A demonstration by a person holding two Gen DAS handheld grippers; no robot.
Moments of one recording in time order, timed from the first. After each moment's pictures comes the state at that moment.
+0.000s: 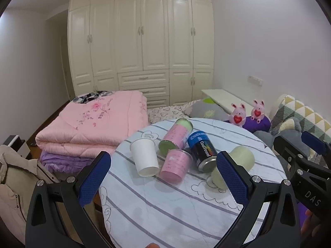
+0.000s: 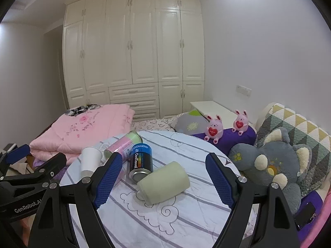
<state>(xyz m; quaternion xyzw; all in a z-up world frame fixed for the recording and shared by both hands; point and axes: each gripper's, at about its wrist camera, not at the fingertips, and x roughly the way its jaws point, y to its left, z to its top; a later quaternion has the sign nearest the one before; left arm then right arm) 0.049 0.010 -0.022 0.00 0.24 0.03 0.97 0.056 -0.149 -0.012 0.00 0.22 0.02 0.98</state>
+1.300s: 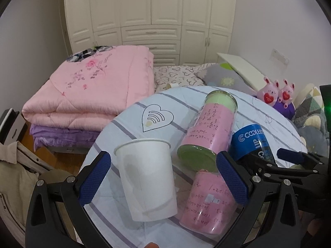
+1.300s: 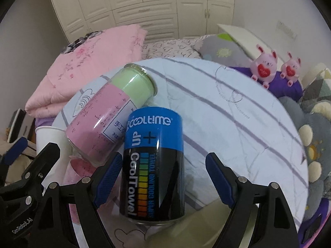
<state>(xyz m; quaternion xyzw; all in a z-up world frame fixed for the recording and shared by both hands) 0.234 0.056 -0.112 -0.04 0.39 0.05 0.92 0.273 -0.108 -0.123 0.00 0.51 0.09 0.86</state>
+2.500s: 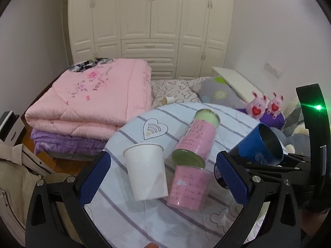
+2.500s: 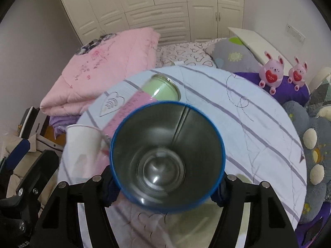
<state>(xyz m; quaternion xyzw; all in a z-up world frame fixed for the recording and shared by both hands) 0.183 0.054 -0.056 -0.05 0.35 0.04 0.94 0.246 -0.096 -0.083 0.01 0.49 0.13 0.86</state>
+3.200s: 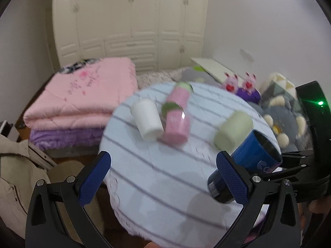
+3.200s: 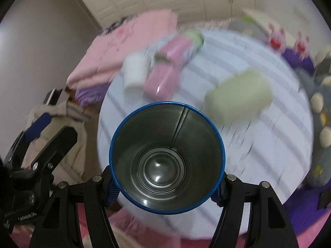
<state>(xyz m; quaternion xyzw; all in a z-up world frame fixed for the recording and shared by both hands) 0.044 0.057 -0.046 -0.02 0.37 -0.04 0.93 0.109 -0.098 -0.082 0.05 0.56 0.20 0.80</state>
